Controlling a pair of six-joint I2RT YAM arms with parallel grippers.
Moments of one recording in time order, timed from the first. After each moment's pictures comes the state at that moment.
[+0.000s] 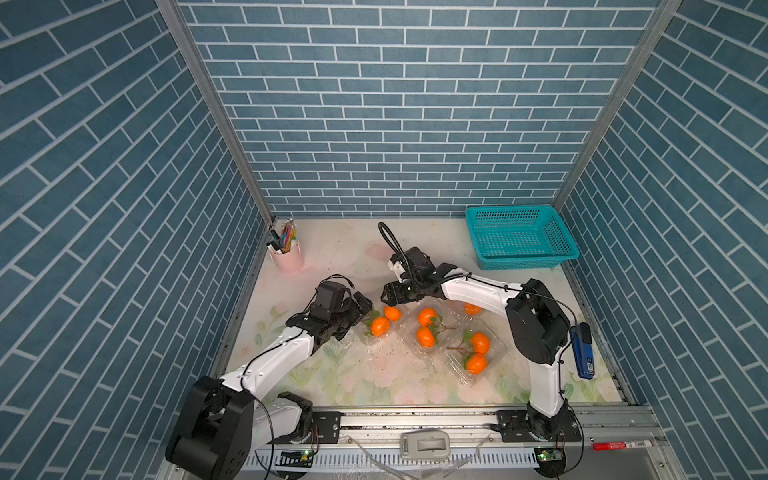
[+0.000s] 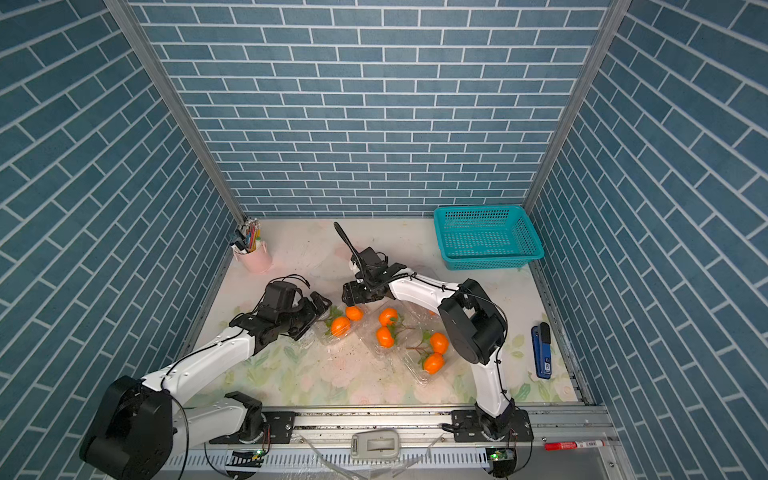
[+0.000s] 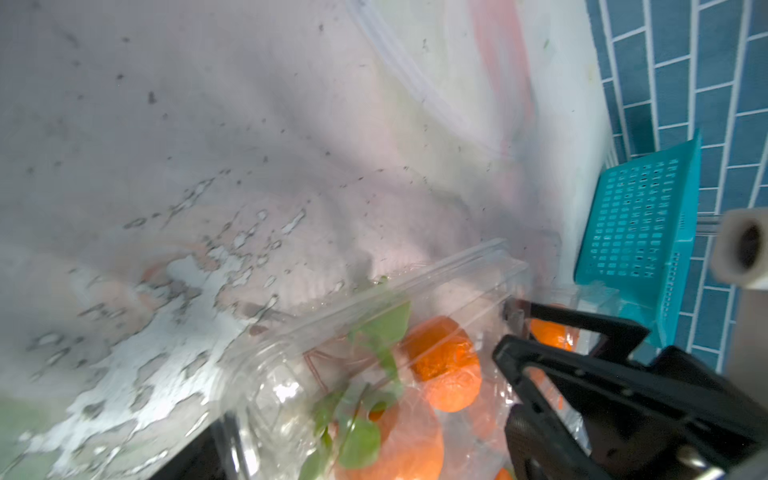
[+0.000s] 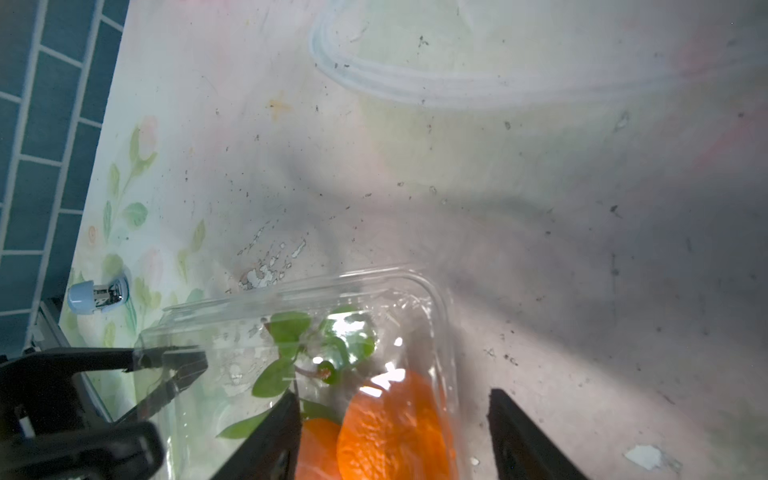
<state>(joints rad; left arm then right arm) -0.37 1.20 0.60 -0.22 0.17 -1.05 0.84 2.00 1.47 -0.42 -0.26 0.46</state>
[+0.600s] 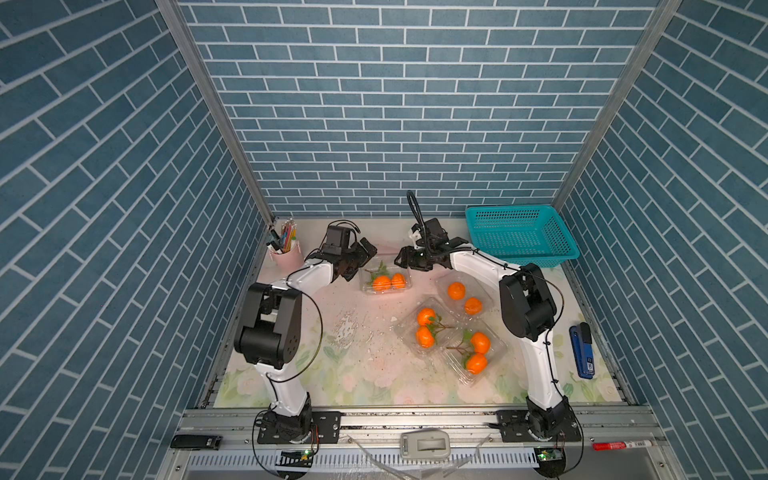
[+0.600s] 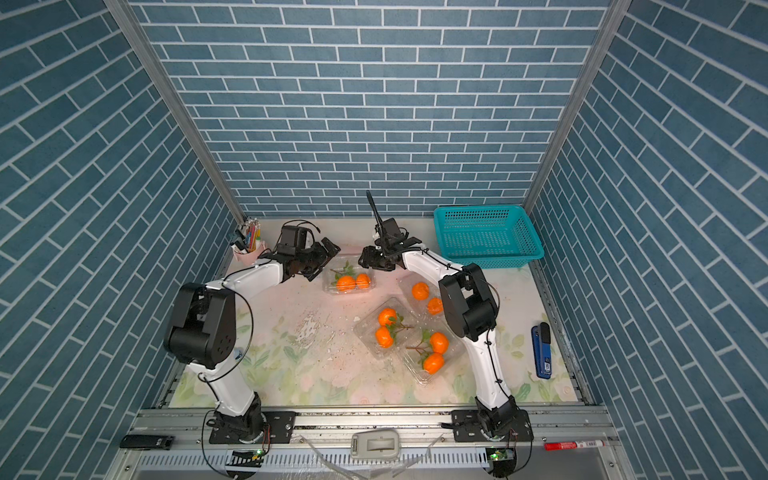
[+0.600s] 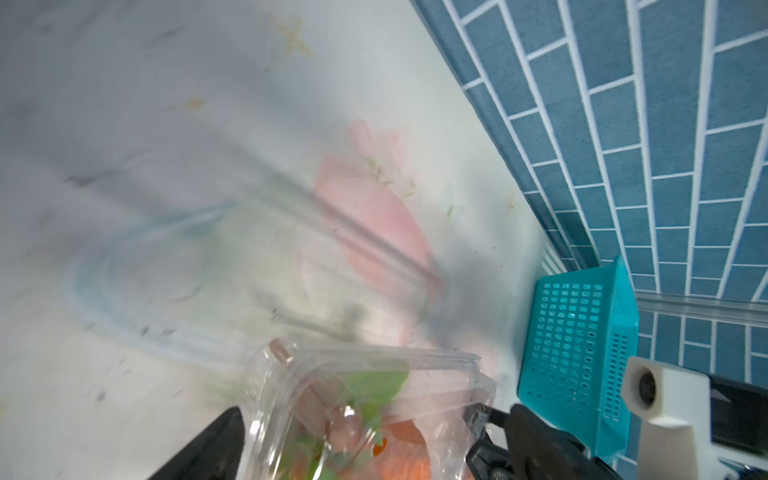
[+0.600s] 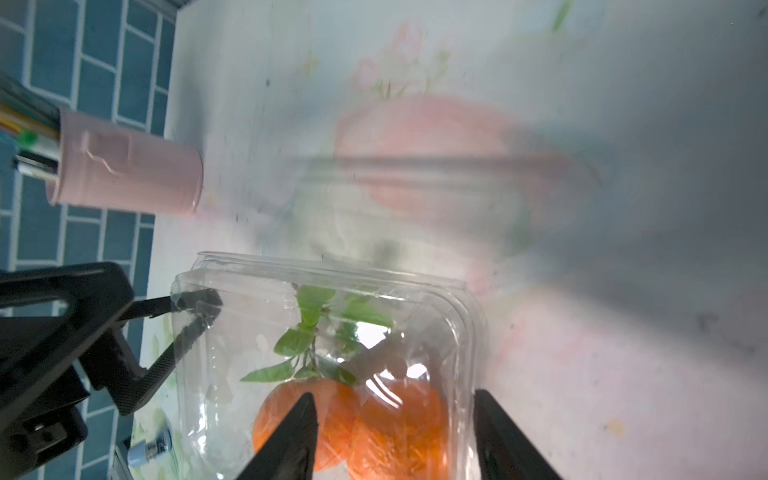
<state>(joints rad) -0.22 1.86 1.30 -0.19 0.26 -0.90 0.60 2.21 1.79 -0.42 -0.35 0.56</state>
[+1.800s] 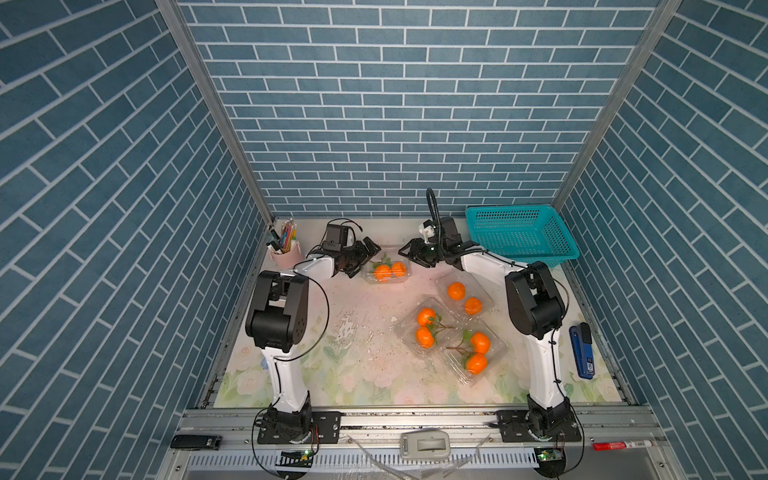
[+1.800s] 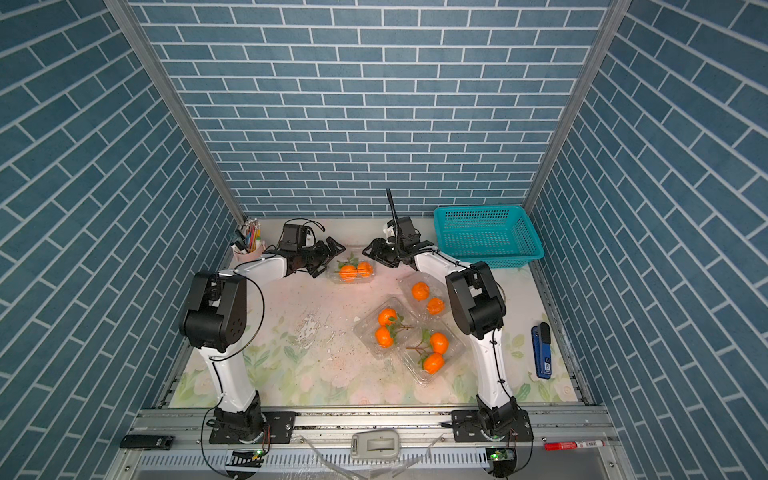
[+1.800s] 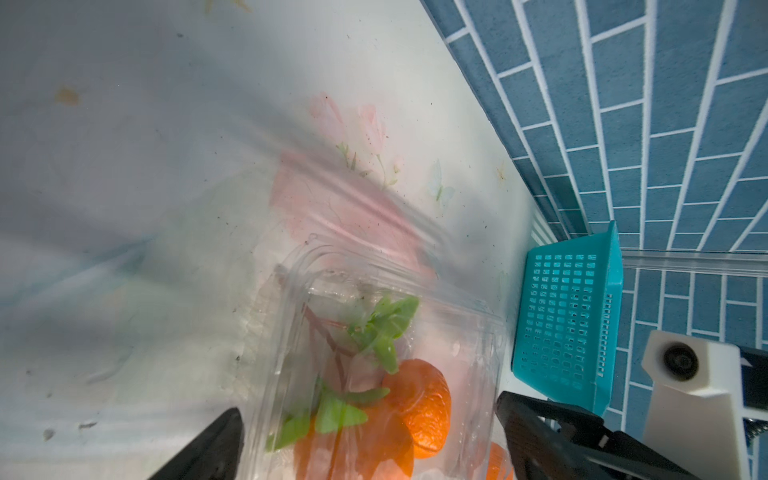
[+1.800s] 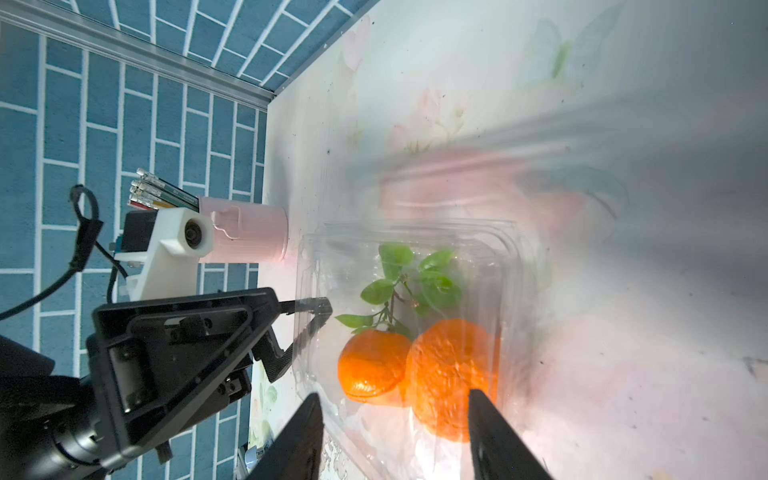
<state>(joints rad) -0.19 1.94 1.29 -0.12 0.42 -0.85 0.54 2.17 1.62 -0.13 -0.53 0.77</state>
